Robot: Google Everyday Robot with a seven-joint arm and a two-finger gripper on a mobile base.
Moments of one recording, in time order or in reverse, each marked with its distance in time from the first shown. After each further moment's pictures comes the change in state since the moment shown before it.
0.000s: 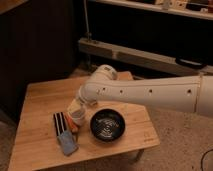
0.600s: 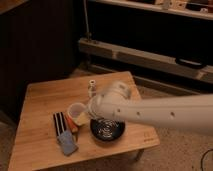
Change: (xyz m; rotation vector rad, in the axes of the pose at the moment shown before) arm 0.091 0.041 -0.038 0.008 -0.080 -0.001
